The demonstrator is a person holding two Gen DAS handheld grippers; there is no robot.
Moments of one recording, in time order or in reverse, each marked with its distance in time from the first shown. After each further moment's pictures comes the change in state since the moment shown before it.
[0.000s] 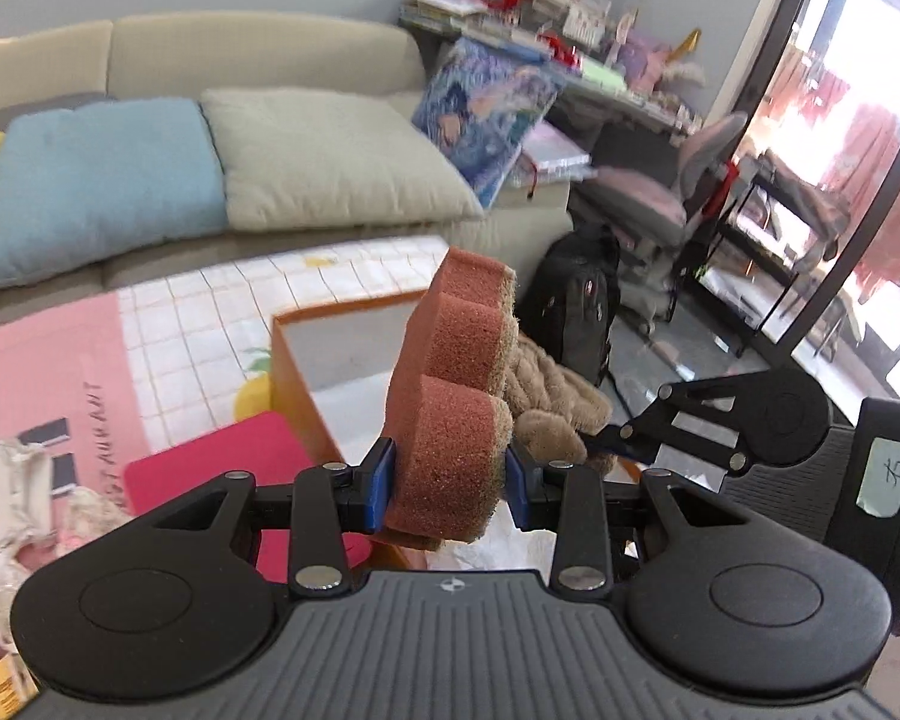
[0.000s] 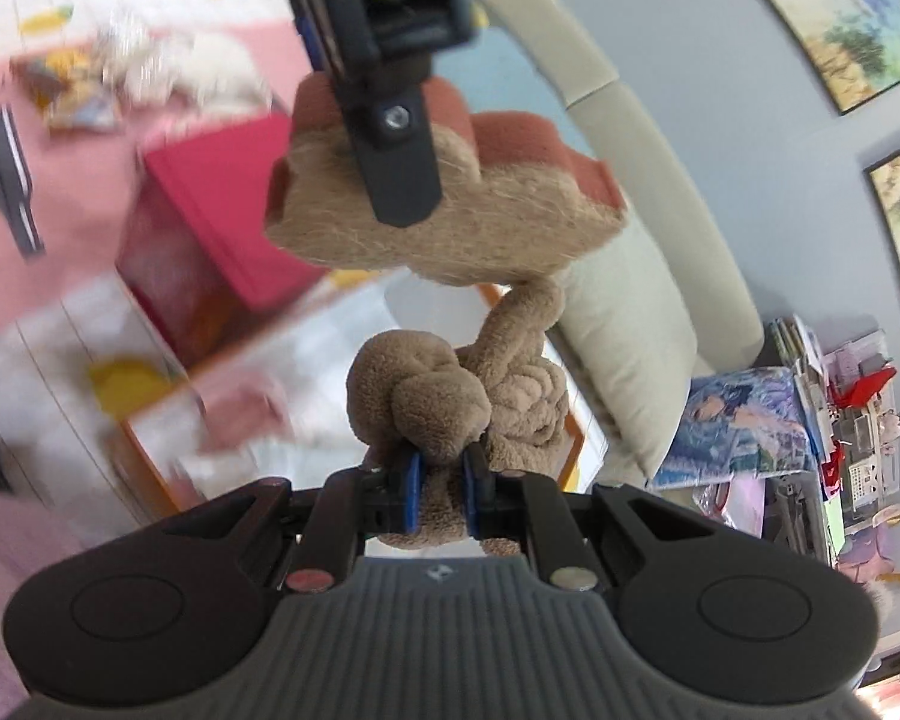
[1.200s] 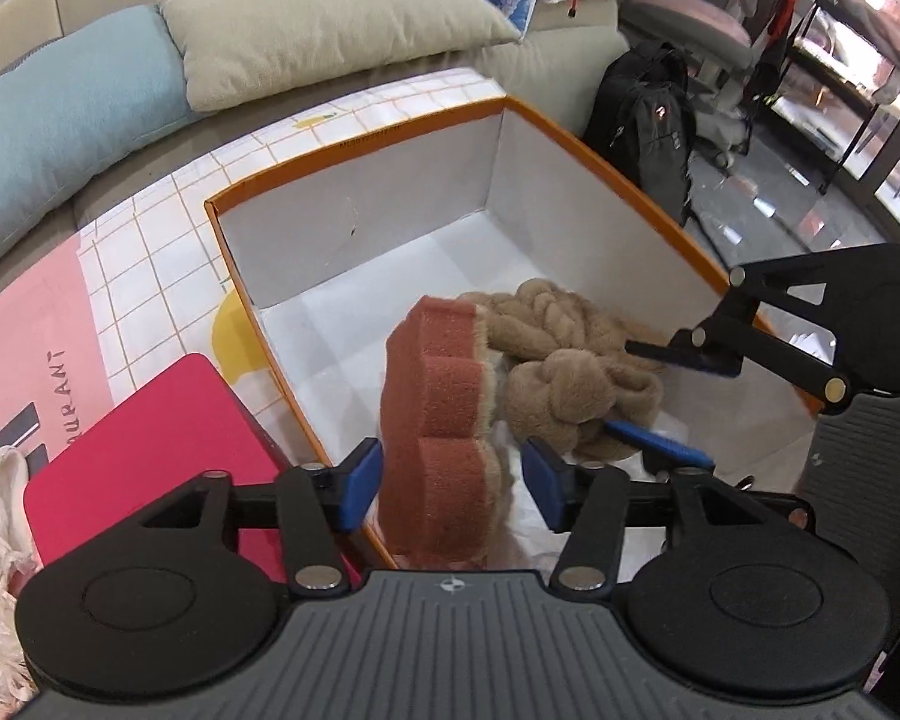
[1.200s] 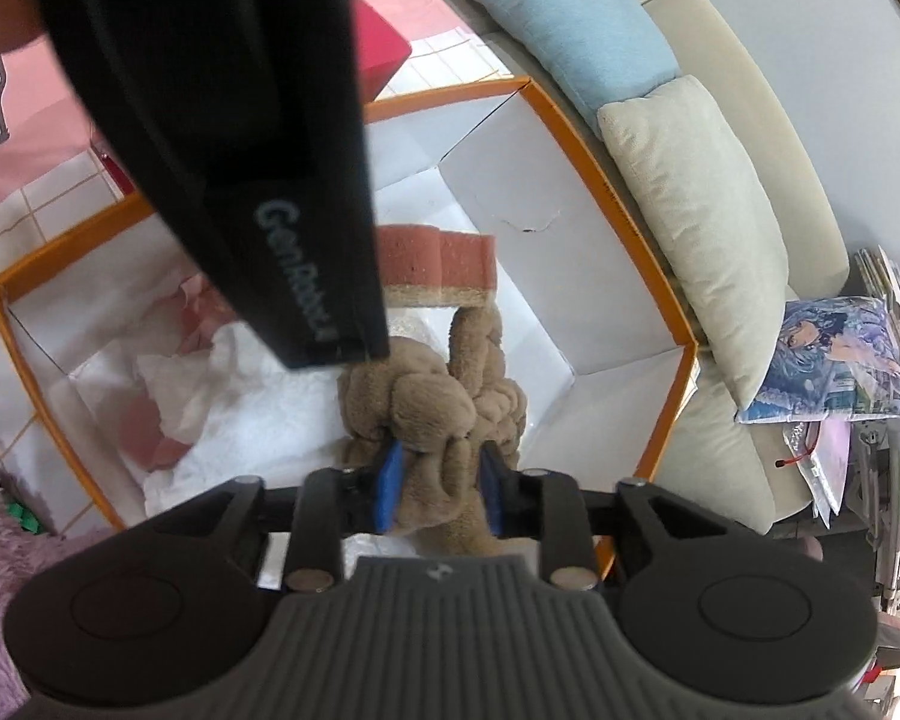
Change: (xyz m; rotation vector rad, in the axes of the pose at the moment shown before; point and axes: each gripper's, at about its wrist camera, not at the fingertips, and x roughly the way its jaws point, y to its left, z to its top) left arm 0.107 -0.015 -0.013 0.132 0.289 0.156; right arm 0.090 -0.005 -0.025 0.021 0.144 0.155
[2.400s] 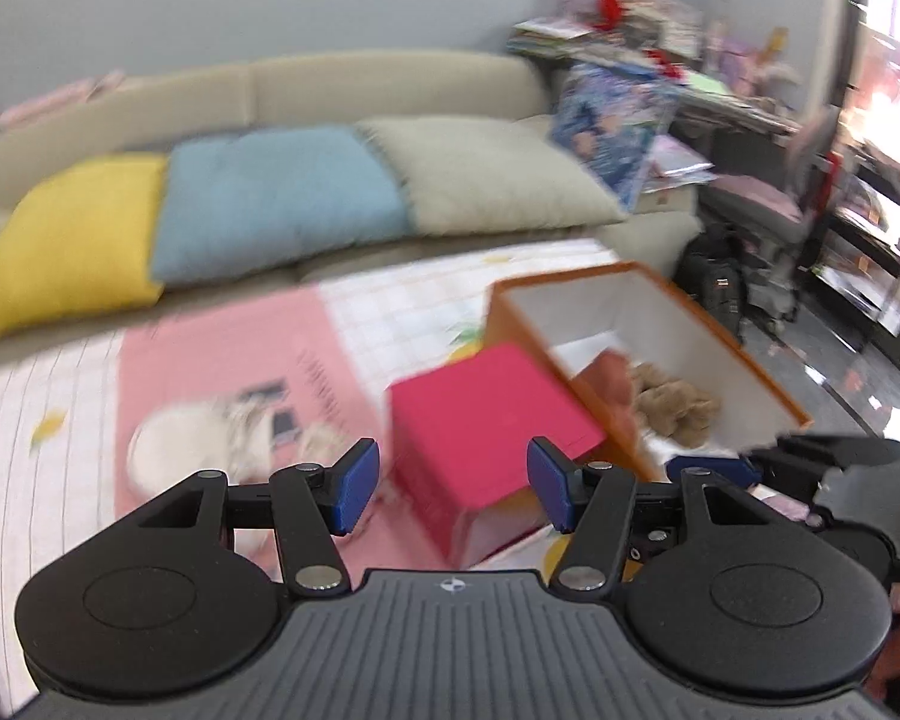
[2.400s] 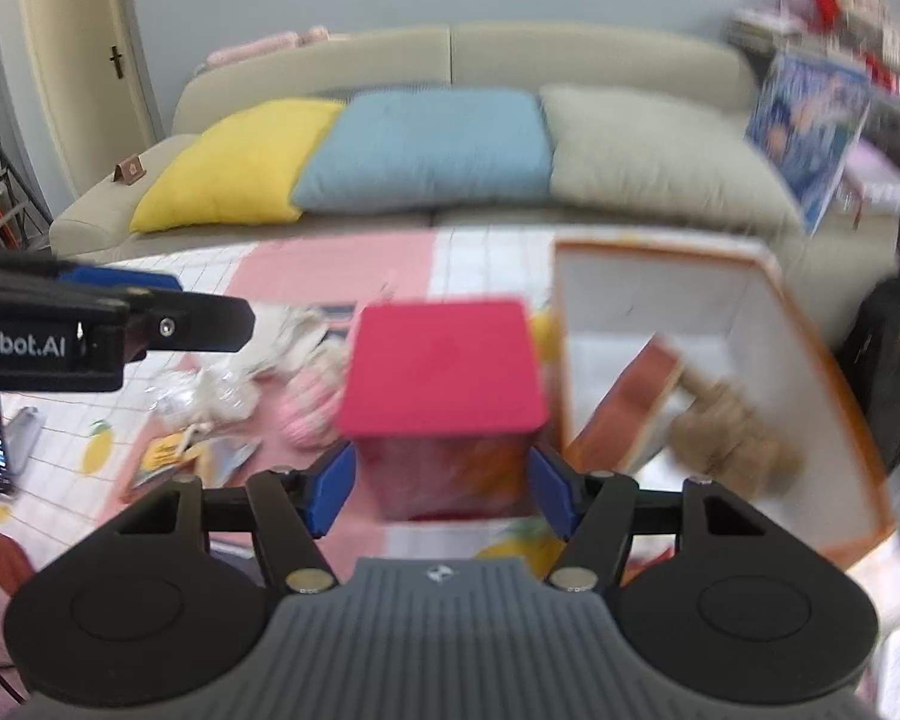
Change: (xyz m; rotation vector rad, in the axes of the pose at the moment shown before) left arm -0.163 0.093 -0.127 -0.184 -0.338 0.138; right arm -0.111 0.071 0.059 0.912 -0.273 0.217
